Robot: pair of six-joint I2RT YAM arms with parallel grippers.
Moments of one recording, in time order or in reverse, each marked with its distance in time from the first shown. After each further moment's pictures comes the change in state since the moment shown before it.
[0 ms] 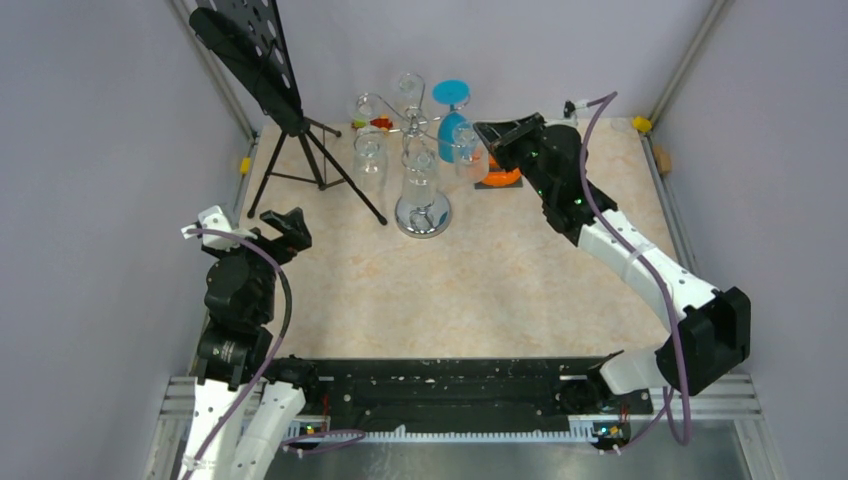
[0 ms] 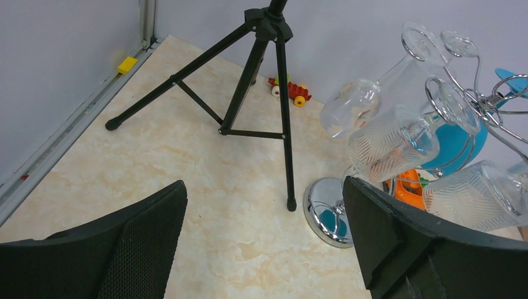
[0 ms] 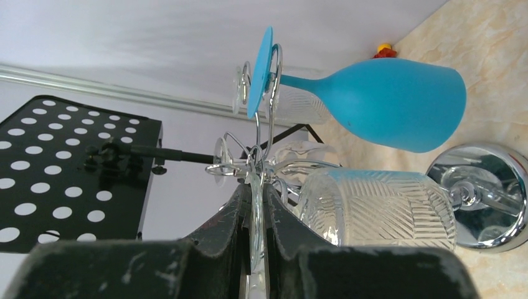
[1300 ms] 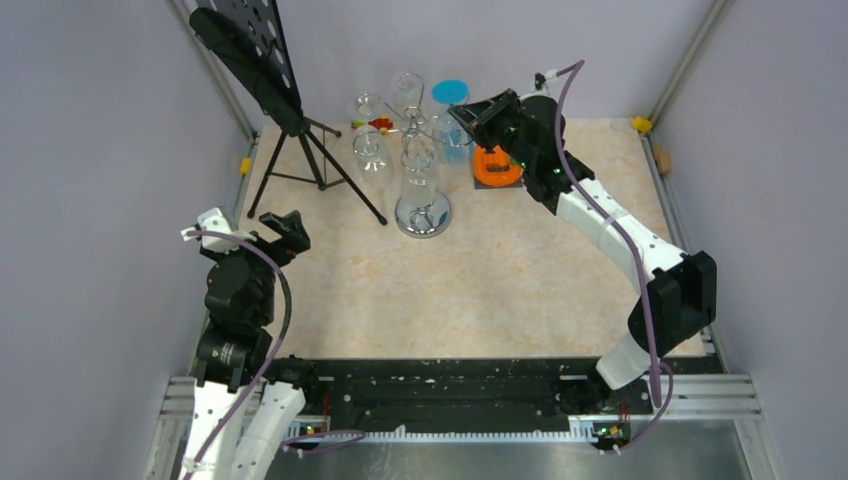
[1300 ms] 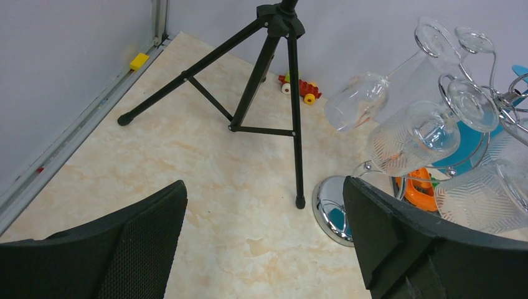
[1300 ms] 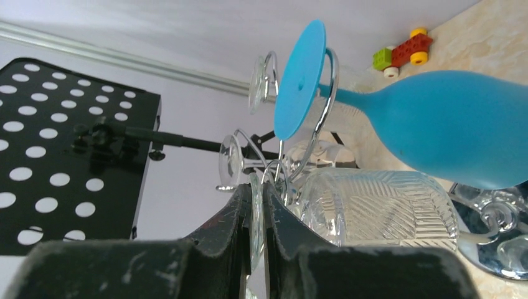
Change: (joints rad) left arm 0.000 -0.009 0.000 -0.029 -0.026 0.006; right arm 0.002 0.205 0.235 -0.029 -0.155 -0.047
